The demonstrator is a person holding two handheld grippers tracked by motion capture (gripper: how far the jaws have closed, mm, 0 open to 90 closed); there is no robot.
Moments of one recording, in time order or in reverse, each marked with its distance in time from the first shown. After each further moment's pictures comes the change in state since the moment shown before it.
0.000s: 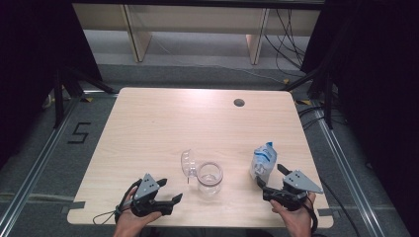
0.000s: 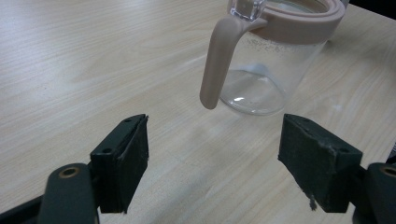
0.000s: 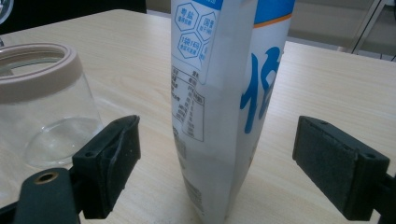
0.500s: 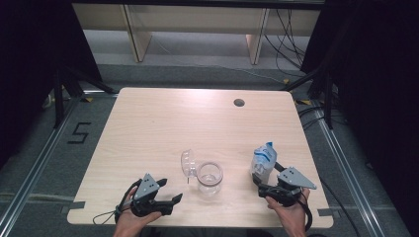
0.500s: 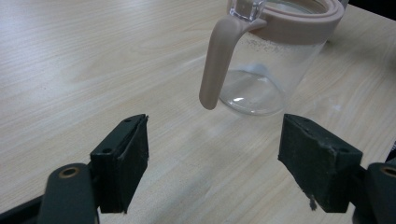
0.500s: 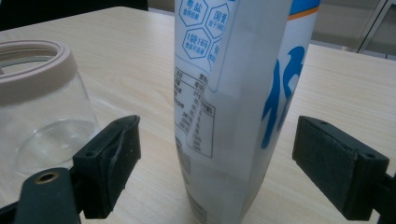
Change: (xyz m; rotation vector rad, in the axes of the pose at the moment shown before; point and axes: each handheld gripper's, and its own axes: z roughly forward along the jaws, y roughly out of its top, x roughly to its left) left arm 0.000 0.001 -0.001 0.003 0.000 0.024; right arm 0.001 0.001 0.016 0.004 0.014 -0.028
